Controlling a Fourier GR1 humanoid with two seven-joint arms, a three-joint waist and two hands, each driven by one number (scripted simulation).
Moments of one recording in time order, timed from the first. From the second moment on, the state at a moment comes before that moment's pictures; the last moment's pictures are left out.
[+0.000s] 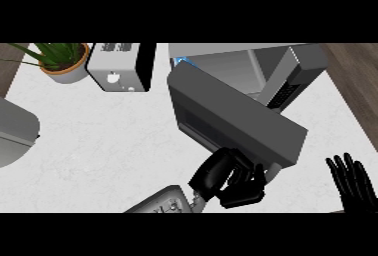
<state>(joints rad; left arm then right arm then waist) -0.55 0.00 -0.93 -1.23 0.19 0.37 0.03 0.27 -0.32 -0.04 -1.41 -0.28 0.42 -0.77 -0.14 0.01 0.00</state>
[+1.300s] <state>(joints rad) -0.87 0.00 -0.70 -0.90 0.60 0.59 -0.25 0.30 -0.44 0.04 -1.72 -0.48 0.51 -0.58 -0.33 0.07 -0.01</state>
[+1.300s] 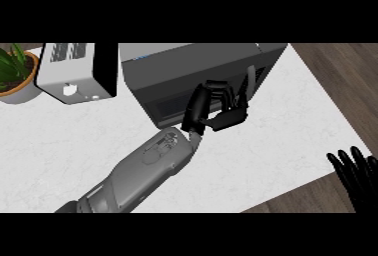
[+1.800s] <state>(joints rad) -0.86 0.00 -0.70 -0.88 0.66 0.61 -0.34 0.31 -0.47 0.03 -1.79 -0.55 0.53 -0.54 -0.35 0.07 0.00</state>
